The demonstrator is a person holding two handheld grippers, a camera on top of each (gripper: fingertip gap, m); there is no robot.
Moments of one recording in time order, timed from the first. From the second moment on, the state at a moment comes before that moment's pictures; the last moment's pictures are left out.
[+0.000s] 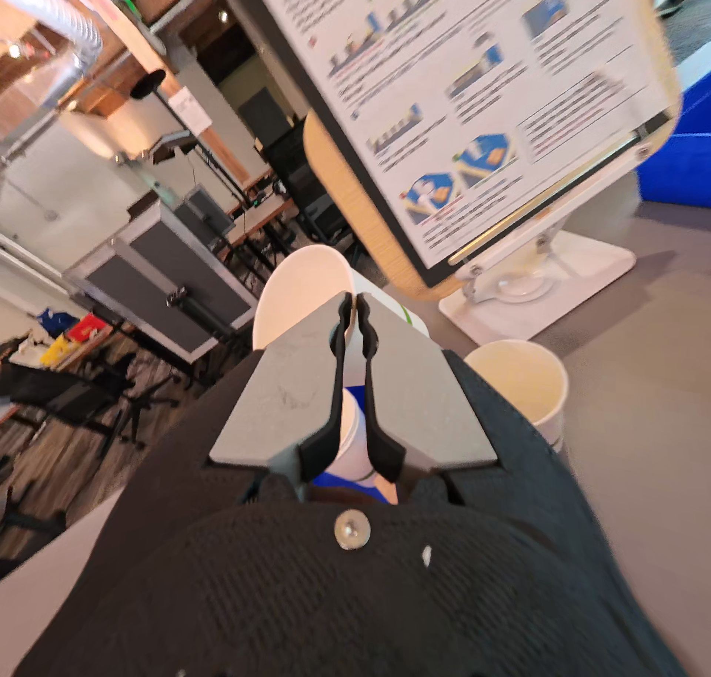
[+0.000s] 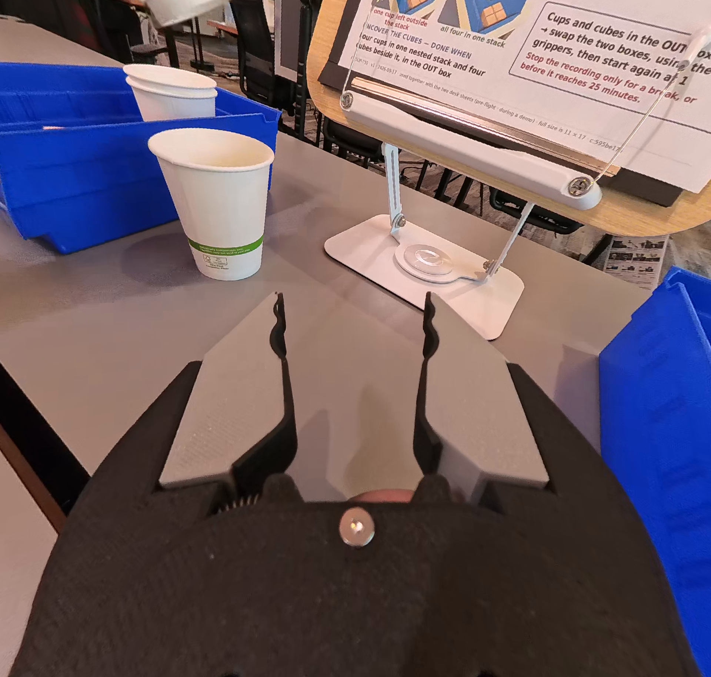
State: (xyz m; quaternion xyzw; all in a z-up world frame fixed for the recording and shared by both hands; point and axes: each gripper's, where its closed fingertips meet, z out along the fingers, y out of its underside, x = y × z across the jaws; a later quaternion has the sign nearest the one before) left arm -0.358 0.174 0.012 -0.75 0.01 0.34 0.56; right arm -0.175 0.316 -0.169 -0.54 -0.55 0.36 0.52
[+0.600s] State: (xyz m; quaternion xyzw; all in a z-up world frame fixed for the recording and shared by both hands) left arm -0.221 0.287 -0.062 -0.78 0.21 0.29 0.51; right arm -0.174 0.318 -0.163 -0.54 -0.54 0.37 0.53
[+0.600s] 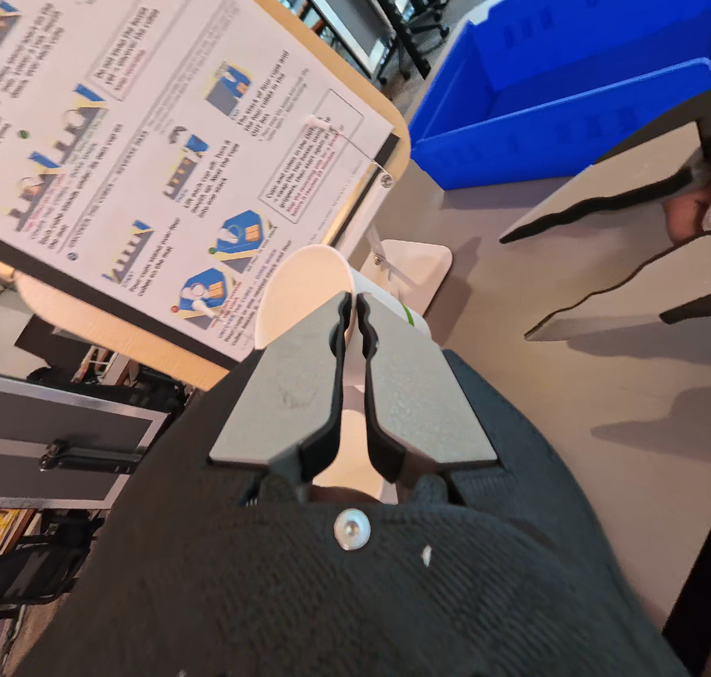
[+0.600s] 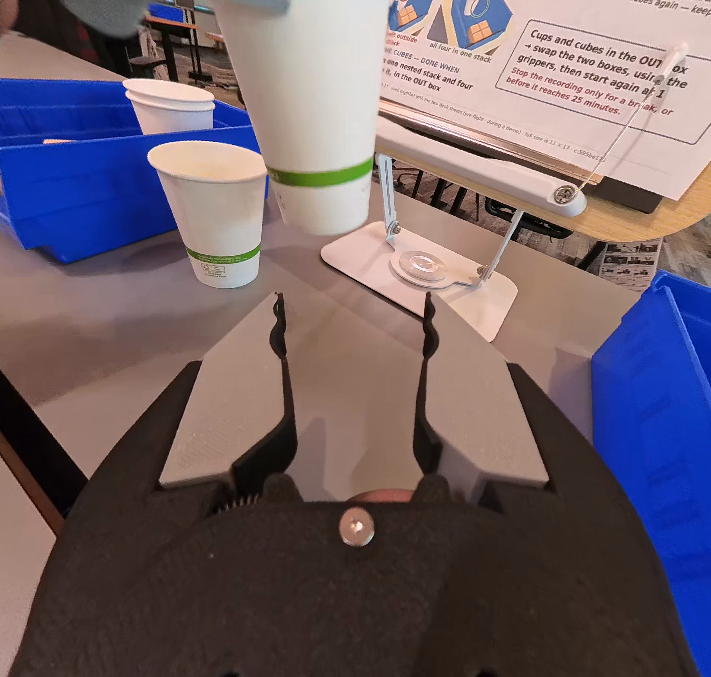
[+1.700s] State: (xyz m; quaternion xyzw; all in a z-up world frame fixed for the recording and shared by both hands) left arm -0.237 0.297 -0.134 -0.86 0.20 0.22 0.42; right arm -0.170 0.324 -0.157 -0.54 -0.53 0.36 0.54
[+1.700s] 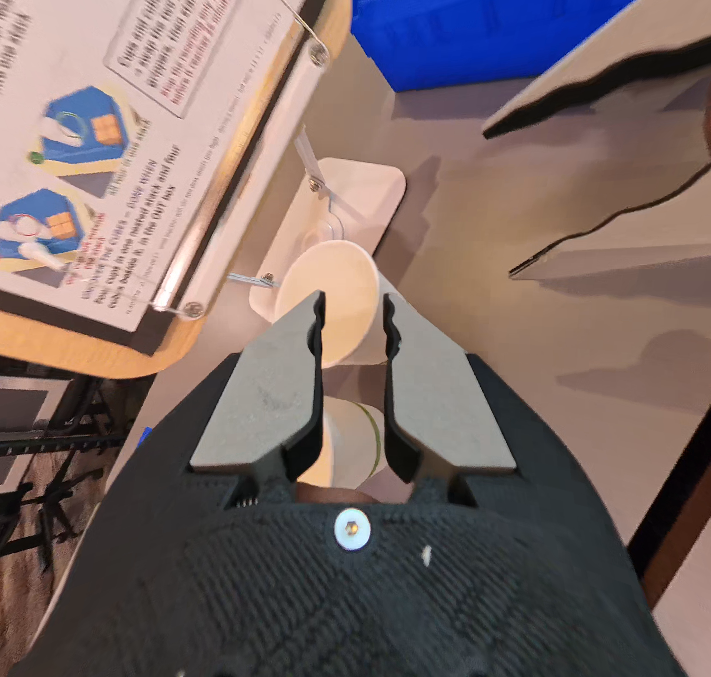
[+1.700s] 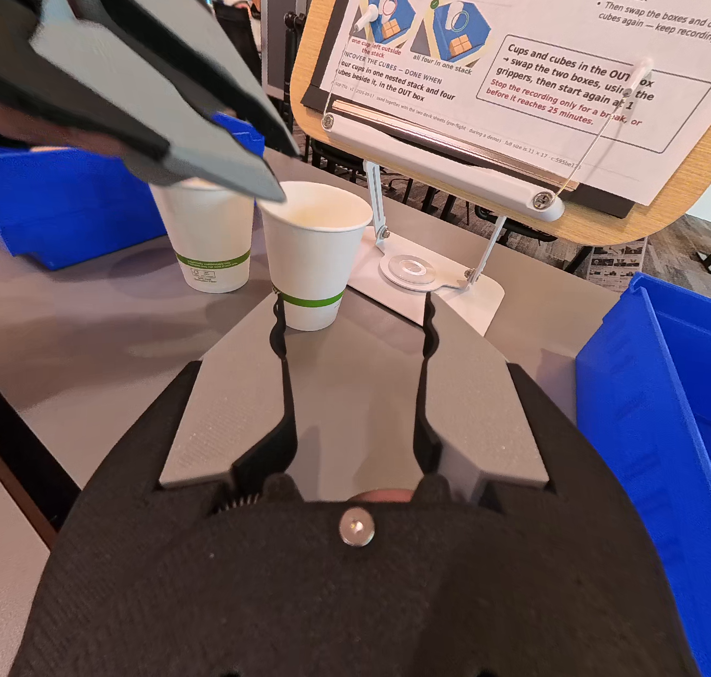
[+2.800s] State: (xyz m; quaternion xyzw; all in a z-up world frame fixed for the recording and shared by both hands) left arm -0.476 0.159 -0.151 -0.89 -0.10 0.24 0.36; right arm -0.173 0.322 -0.167 -0.54 -0.54 0.36 0.53
